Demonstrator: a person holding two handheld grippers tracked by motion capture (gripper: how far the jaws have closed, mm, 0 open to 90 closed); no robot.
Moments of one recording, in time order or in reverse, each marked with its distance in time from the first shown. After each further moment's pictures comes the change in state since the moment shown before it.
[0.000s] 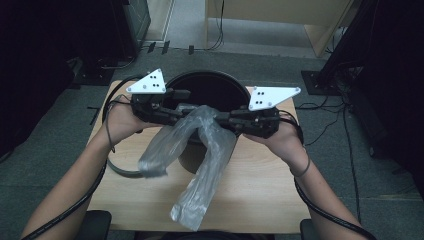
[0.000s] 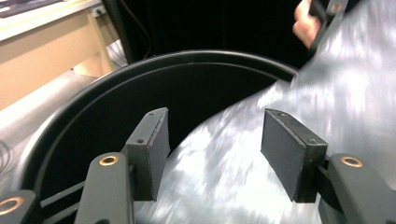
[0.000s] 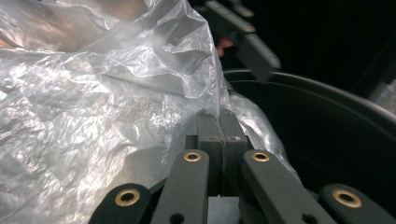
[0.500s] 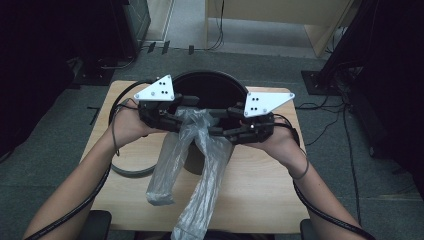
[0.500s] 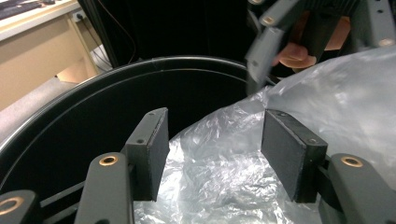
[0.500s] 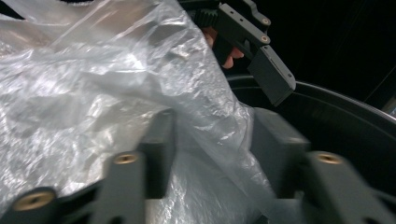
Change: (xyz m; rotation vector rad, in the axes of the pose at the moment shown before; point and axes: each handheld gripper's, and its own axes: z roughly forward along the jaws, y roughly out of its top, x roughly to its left) left arm -0.023 0.008 0.013 0.007 -0.075 0.059; right arm 0.008 -0.005 0.013 -0.017 0.048 -0.065
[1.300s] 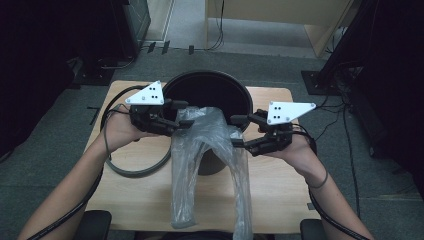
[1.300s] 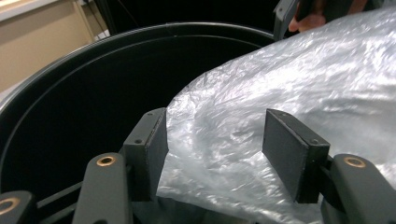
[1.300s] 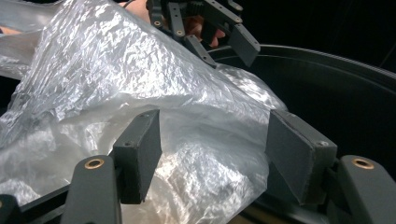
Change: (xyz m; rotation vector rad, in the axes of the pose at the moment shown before) left arm 0.007 -0.028 -0.010 0.027 0.017 -0.048; right arm -0.001 -0.035 -0.034 -0.014 0.007 0.081
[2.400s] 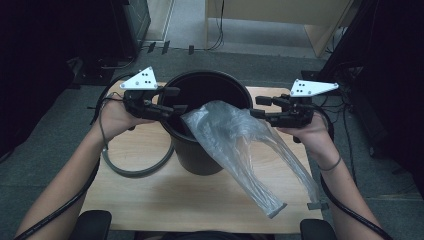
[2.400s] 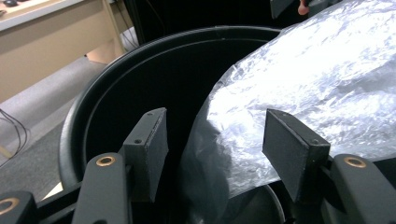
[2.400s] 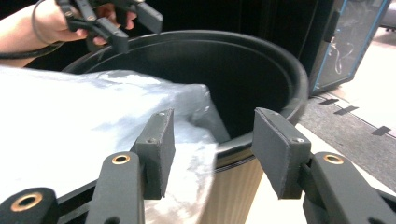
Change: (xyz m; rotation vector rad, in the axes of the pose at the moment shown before) left arm 0.030 0.003 -0.008 -0.002 0.079 -0.024; right arm -0.057 -0.010 -0.043 0.020 -0.199 0.165
